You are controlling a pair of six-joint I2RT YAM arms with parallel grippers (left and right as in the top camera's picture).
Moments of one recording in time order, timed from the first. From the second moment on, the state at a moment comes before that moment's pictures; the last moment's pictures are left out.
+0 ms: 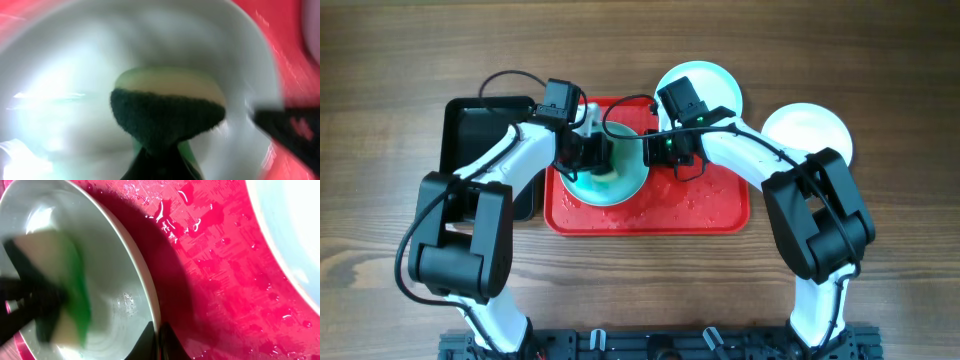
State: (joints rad) left arm -0.23 1.90 1.14 -0.53 0.28 -0.34; right arm 0.50 2.06 1.32 -0.45 -0.37 0.47
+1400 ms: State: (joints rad) left arm -0.09 1.91 1.57 -0.95 0.21 -0.46; right arm 0.53 1.92 1.32 -0.64 -0.14 0.39
